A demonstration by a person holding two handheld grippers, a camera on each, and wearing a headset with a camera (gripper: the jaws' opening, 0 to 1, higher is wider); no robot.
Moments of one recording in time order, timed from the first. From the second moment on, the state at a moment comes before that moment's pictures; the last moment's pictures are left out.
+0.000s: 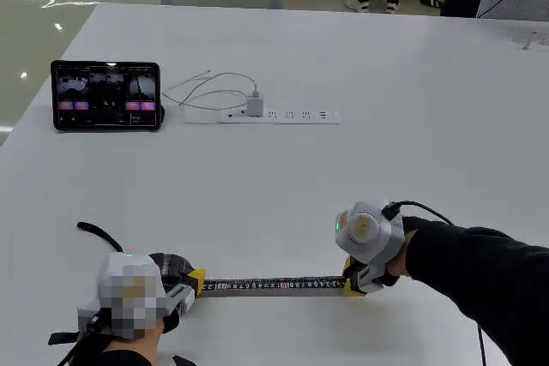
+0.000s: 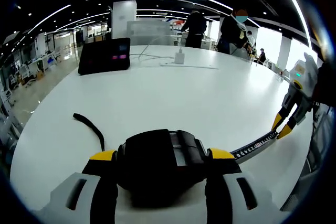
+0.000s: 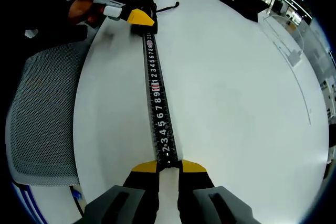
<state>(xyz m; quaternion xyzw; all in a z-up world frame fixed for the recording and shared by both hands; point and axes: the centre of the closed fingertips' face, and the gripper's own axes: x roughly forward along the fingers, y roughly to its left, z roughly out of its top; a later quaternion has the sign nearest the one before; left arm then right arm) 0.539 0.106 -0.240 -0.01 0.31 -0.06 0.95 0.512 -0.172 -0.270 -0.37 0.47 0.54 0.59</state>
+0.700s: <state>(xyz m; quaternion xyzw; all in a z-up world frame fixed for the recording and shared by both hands) 0.540 0.104 -0.240 -0.01 0.31 -0.07 0.95 0.512 -0.168 -0.270 -0.36 0.48 0.52 0.61</state>
